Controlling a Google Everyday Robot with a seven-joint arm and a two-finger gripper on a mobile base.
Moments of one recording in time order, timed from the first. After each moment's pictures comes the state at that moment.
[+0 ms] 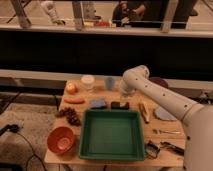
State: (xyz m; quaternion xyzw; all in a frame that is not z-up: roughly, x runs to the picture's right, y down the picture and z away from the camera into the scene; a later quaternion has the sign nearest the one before) arm 0.096 0.035 0.900 -0.19 -0.14 -0.09 0.97
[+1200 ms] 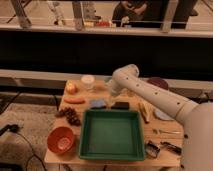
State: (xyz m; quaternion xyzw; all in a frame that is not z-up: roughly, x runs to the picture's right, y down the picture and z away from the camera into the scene) arm 0.014 0.032 0.879 -0.17 -0.20 -0.14 0.95
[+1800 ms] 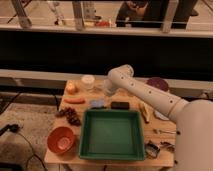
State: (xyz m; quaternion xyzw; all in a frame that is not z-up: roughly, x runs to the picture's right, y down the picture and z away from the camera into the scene) arm -0.021 0.034 0.882 -0.17 -0.24 -0.16 0.94
